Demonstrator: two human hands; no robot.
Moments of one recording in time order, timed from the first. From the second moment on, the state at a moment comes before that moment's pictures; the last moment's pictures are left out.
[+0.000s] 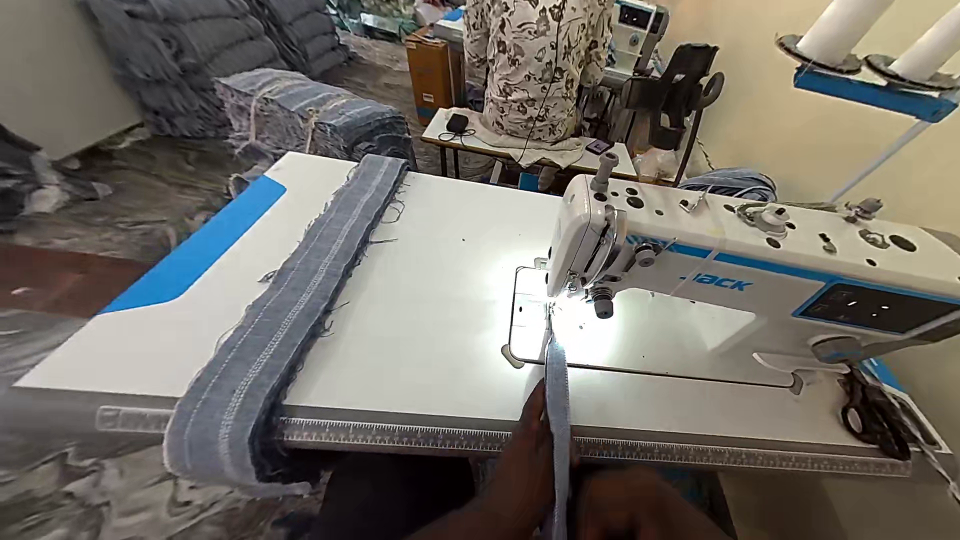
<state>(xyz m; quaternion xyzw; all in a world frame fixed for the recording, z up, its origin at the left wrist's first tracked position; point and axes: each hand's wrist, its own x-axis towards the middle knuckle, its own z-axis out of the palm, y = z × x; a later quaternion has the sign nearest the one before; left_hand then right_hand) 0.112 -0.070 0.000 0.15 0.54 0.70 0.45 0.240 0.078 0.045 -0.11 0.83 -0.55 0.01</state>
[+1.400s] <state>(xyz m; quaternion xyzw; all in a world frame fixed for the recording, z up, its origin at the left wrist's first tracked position) 0.127 -0.092 -0.019 0.28 0.64 0.60 0.39 0.106 0.082 0.014 0.22 0.94 -0.21 -0.13</state>
